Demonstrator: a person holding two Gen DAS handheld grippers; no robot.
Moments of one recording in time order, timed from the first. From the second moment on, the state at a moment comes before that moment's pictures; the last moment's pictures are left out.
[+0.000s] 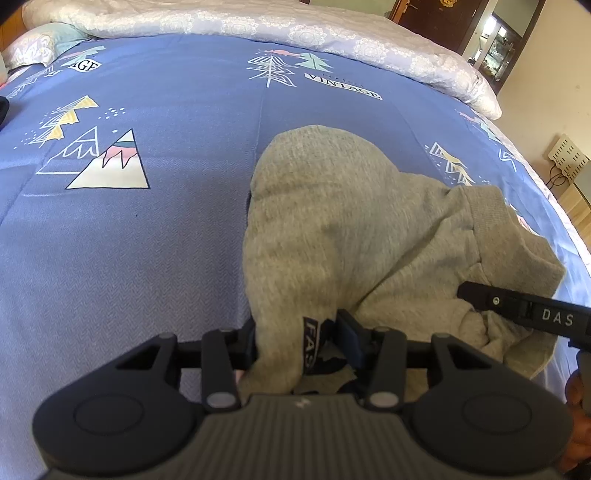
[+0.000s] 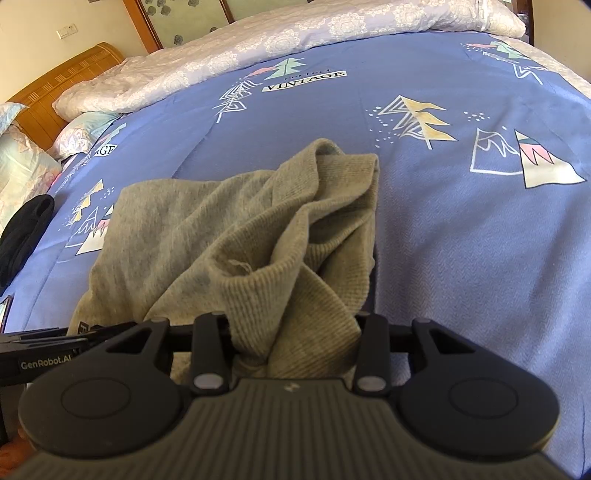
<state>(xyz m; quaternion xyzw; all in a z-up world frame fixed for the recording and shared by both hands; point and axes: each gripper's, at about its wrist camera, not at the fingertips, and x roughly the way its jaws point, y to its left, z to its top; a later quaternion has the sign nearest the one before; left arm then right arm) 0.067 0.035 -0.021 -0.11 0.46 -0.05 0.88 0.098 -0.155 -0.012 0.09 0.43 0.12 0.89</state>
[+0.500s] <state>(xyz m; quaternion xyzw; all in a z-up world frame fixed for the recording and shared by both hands) 0.068 0.036 -0.022 -0.11 0.46 -0.05 0.88 0.099 -0.155 -0.013 0.09 0.43 0.12 0.89</state>
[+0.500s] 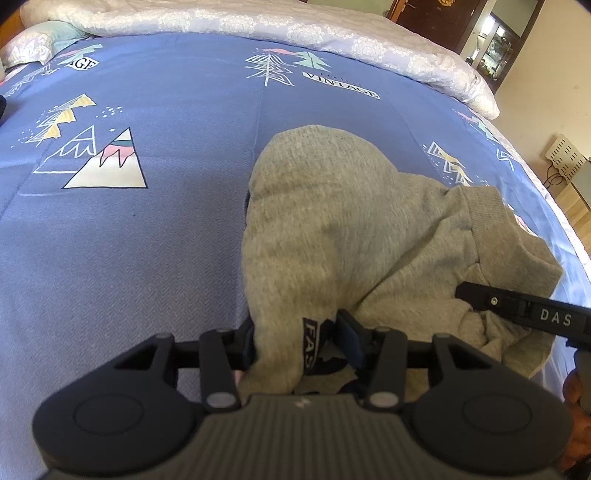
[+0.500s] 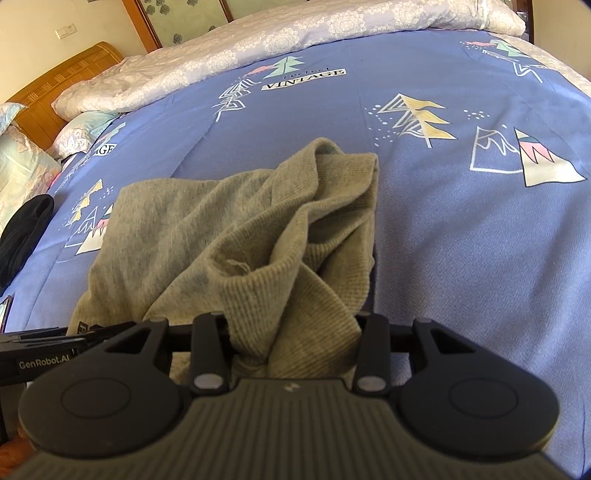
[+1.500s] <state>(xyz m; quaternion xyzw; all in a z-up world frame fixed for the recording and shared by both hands) 0.103 0.043 0.050 -0.10 0.39 -0.09 0.91 0.109 -0.161 0.017 0.13 0.36 0.19 0.90</state>
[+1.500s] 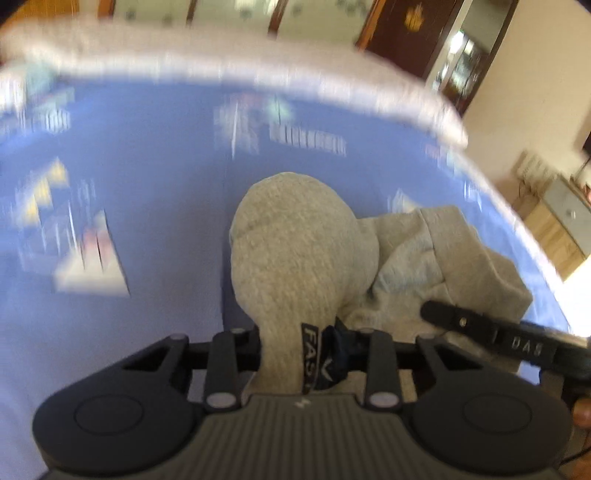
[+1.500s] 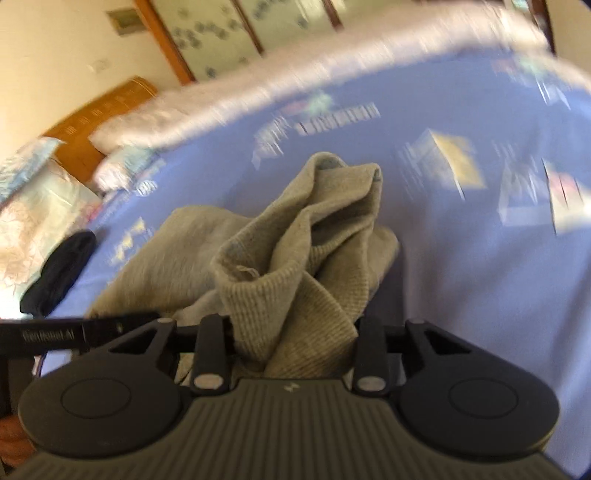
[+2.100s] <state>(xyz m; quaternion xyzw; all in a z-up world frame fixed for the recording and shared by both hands) 0.306 0.070 -0.024 -0.03 0.41 0.04 0.91 0.310 -0.092 -0.036 0.06 0.39 0.14 0.91</state>
